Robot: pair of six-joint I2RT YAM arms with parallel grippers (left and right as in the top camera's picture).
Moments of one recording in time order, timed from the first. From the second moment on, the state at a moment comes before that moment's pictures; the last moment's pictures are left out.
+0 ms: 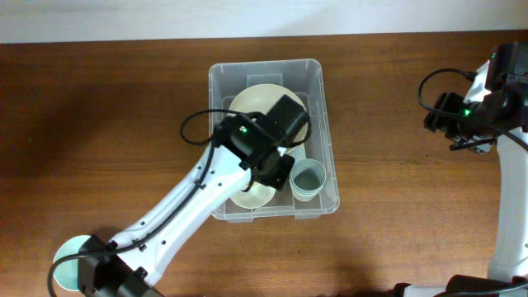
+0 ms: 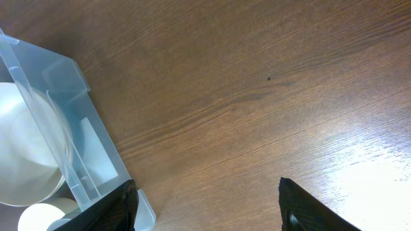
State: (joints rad) left arm -0.73 1.71 1.63 -1.24 -0.06 -0.25; right arm -0.25 1.54 1.70 -1.34 -0.10 0.25
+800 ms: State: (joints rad) left arm -0.36 1.64 1.63 -1.46 -0.21 -0.67; right arm -0.25 1.54 1.70 -1.34 -0.10 0.25
